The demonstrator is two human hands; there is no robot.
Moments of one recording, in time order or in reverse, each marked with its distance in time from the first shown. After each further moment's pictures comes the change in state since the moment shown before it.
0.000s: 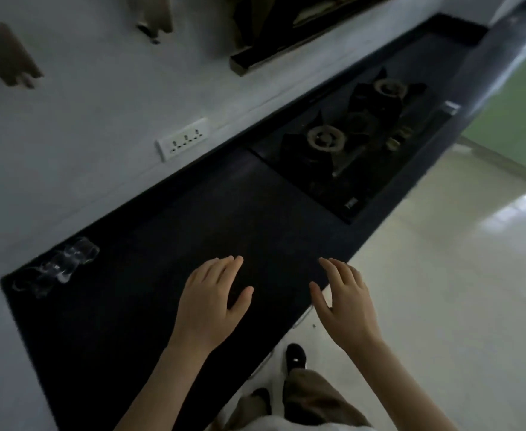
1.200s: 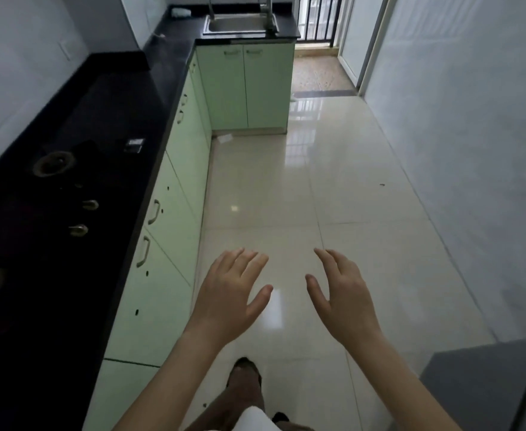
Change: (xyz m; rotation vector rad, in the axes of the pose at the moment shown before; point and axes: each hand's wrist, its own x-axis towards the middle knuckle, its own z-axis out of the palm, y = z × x) left_hand 0.180 0.571 0.213 -0.062 -0.235 0.997; right_hand -0.102 0.465 -0.241 0.014 0.544 0.645
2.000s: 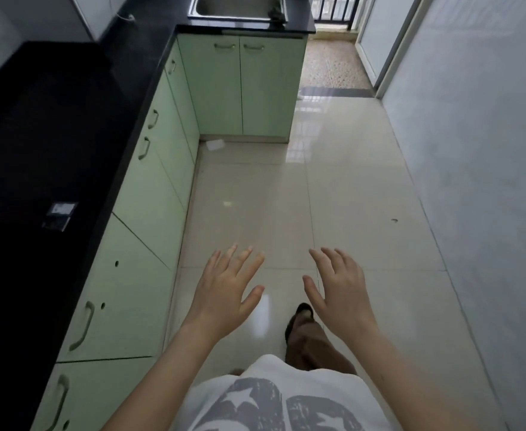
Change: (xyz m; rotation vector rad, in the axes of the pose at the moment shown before) left_hand 0.405 -0.167 0.100 -0.020 -0.191 -0.112; right_hand 0.436 0.110 0.073 -0.169 -0.114 -0.072
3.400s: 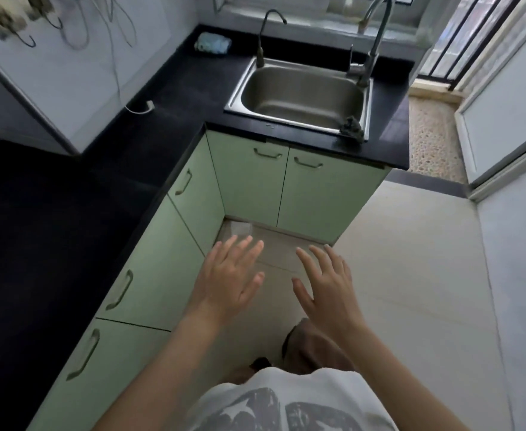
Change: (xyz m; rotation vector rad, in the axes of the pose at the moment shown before) left_hand 0.725 -0.275 -0.123 0.018 0.167 -0.266; right_hand 0.829 0.069 0.087 0.014 -0.159 -0.299
